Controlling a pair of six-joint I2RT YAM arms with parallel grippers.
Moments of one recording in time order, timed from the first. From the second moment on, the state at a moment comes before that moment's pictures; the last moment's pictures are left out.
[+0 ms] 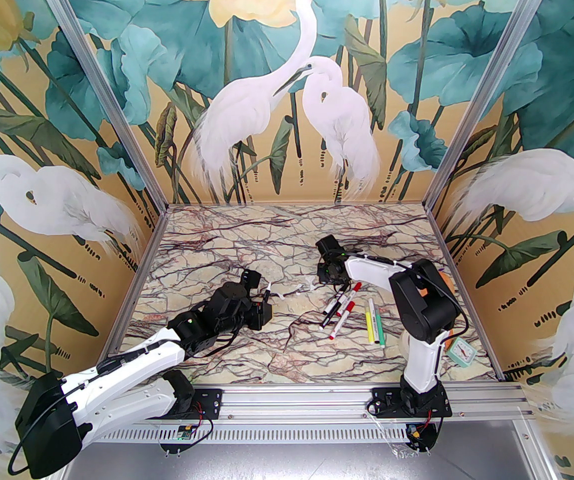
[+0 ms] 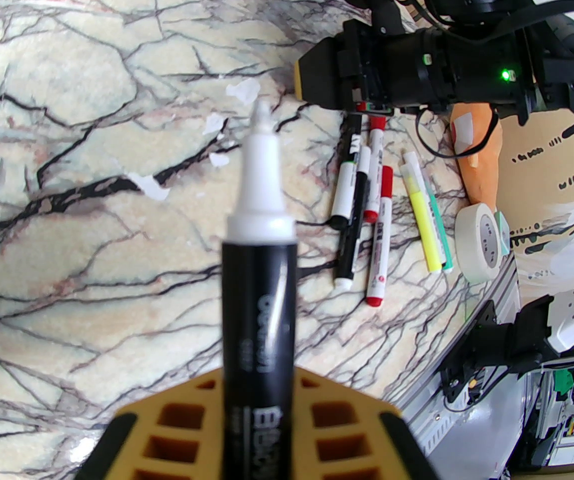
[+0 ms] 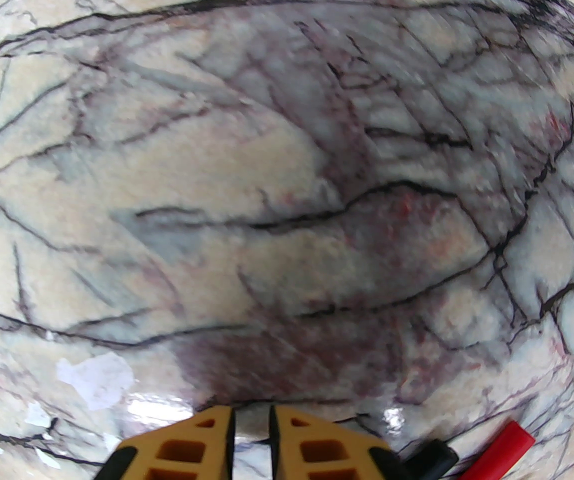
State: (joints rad) left arm -0.77 0.99 0.58 -0.27 0.08 -0.63; right arm 0.51 1.91 1.18 -0.45 0.10 0.51
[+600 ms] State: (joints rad) left arm -0.77 0.97 0.58 -0.27 0.09 -0.63; right arm 0.53 1.91 1.17 -0.43 0.14 0.52
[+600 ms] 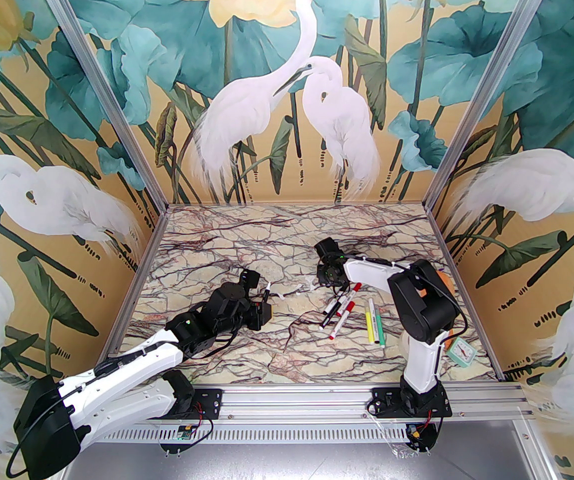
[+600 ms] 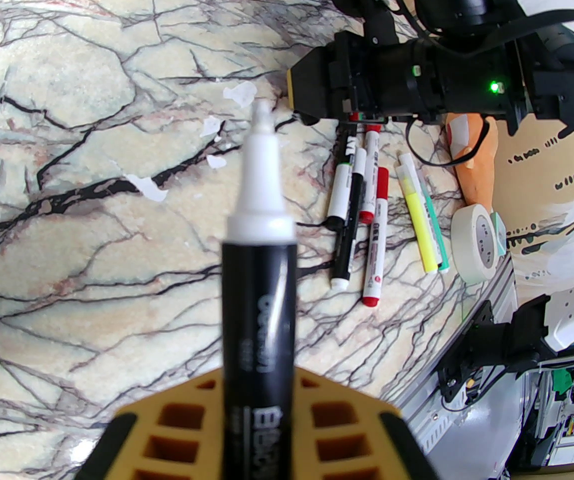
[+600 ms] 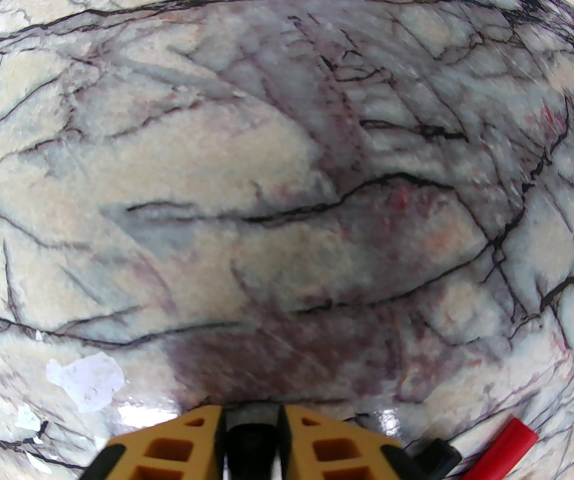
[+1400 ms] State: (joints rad) left arm -0.67 1.26 0.71 -0.35 0.01 -0.61; right arm 0.60 1.53 1.02 -0.46 0.11 0.50
